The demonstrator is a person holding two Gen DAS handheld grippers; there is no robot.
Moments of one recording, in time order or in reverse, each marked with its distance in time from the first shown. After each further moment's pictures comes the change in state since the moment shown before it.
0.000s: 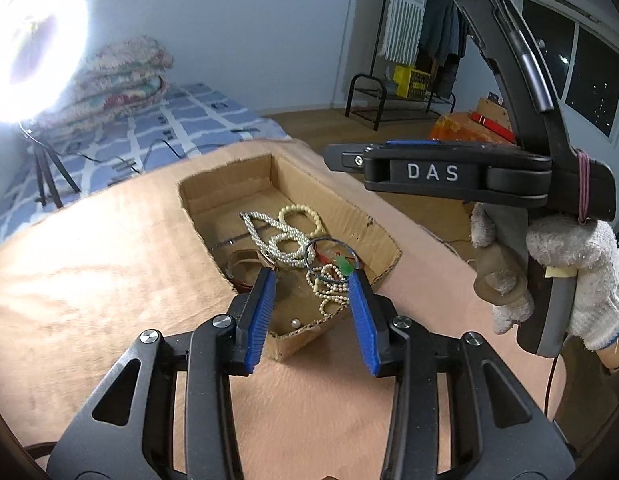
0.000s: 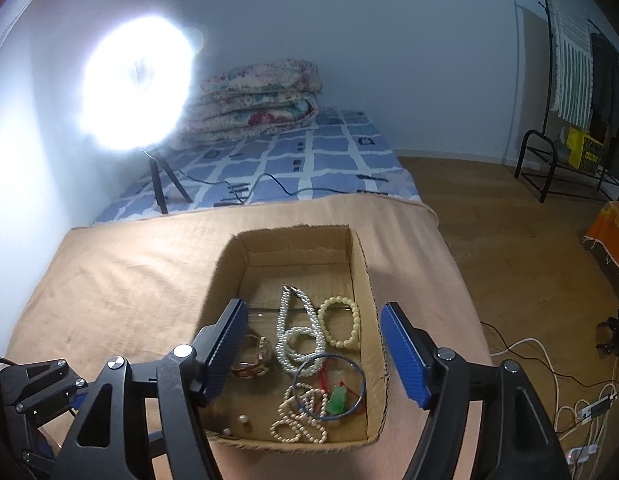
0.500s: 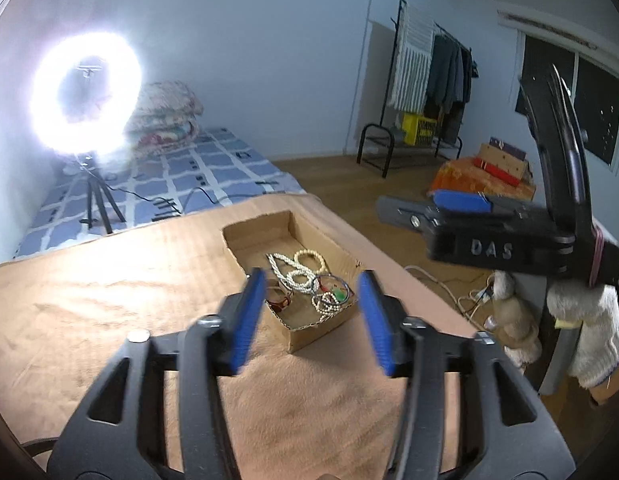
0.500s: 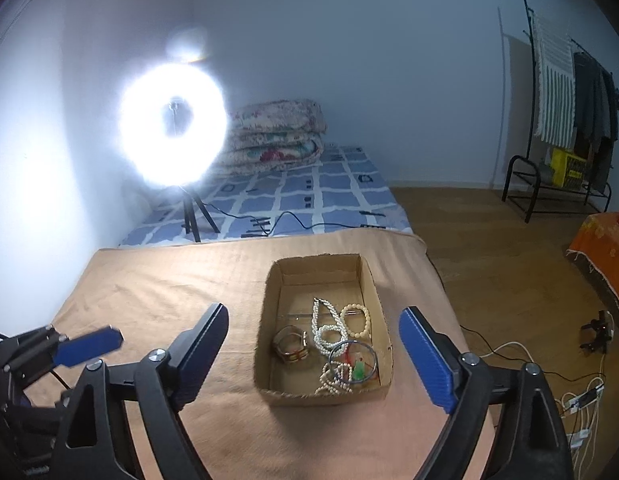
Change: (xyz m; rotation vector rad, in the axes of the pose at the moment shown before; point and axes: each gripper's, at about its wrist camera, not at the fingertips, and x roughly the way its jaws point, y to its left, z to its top) left arm -0.135 -0.004 0.006 -0.048 -0.165 0.044; right arm -0.123 0.045 -0.005 0.005 -0.103 -0.031
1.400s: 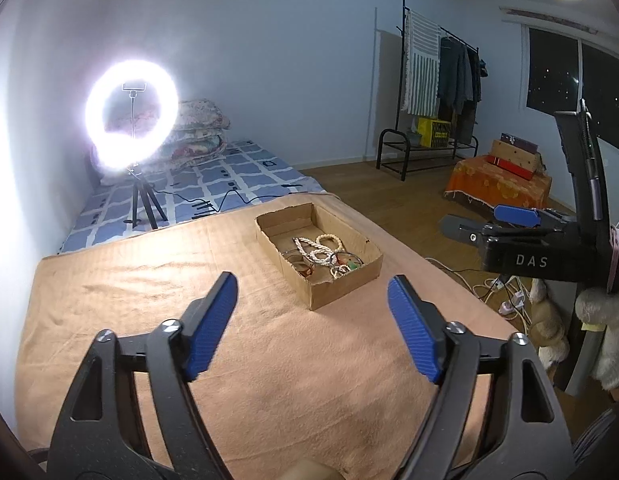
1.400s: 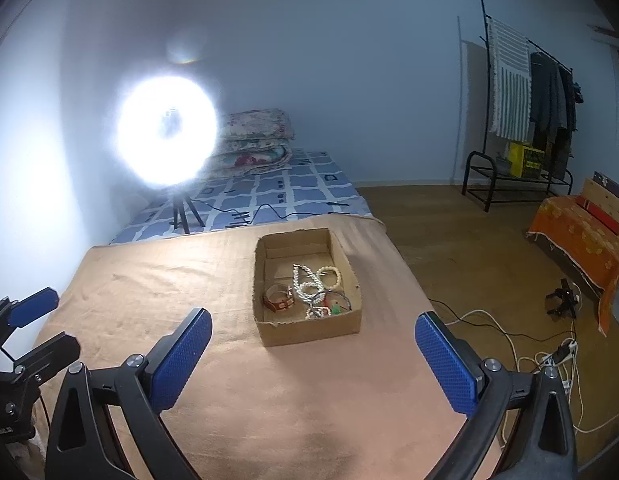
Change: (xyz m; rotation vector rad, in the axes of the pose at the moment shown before) left arm -0.094 -0.018 -0.054 0.052 -0.034 0.101; right arm -0.096 0.013 -0.068 0.058 -0.028 -0.125
